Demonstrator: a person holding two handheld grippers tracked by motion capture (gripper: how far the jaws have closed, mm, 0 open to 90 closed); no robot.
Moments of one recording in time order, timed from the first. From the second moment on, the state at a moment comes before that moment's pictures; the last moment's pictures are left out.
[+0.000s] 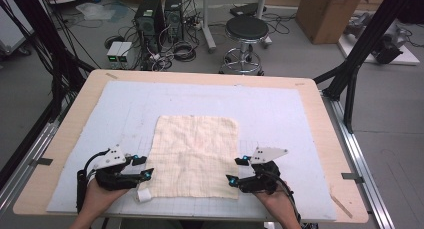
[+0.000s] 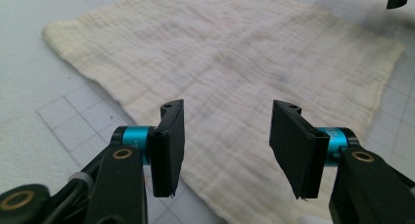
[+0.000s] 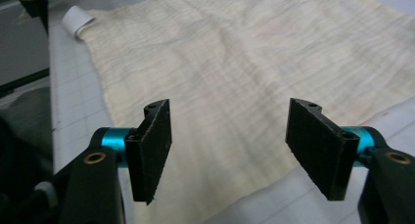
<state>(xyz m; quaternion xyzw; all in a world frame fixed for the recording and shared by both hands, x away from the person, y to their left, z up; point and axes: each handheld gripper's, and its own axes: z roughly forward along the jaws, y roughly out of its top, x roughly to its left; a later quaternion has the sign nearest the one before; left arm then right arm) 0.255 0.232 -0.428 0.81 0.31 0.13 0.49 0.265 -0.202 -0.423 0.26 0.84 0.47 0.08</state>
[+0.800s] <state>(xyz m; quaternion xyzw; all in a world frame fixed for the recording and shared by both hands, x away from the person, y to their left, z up) 0.282 0.231 -0.422 0.79 0.34 0.13 0.50 0.297 -0.194 -0.423 0.26 0.84 0.47 0.08</state>
